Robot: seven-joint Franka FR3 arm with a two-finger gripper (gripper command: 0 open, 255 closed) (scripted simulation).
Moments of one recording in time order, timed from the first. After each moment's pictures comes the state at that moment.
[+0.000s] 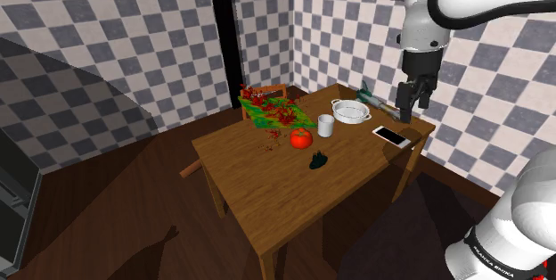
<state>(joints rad) 0.00 -0.74 0.01 -2.45 0.01 1.52 0.02</state>
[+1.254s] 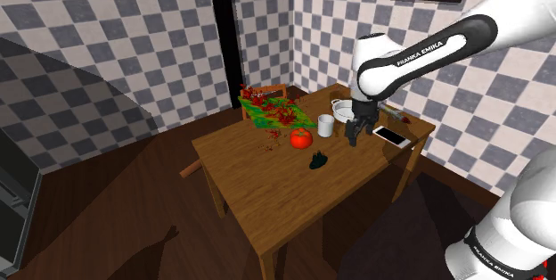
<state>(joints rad) -0.02 -0.22 -0.01 -2.52 -0.01 2.19 -0.02</state>
